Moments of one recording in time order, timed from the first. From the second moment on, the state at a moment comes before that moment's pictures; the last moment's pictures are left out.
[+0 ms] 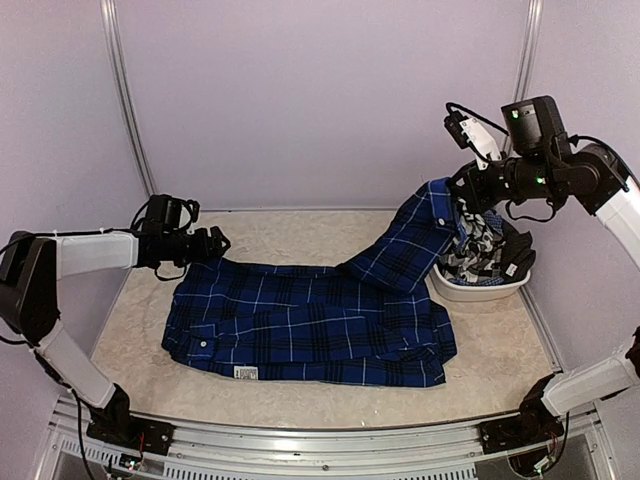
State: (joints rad) left arm -0.24 1.58 0.96 -0.05 0.13 -0.38; right arm 0.64 1.26 1.65 -0.94 0.11 -0.06
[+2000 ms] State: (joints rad) left arm -0.34 2.06 1.50 -0.57 0.10 0.92; right arm 0.64 1.26 1.82 -1.07 0.08 -0.05
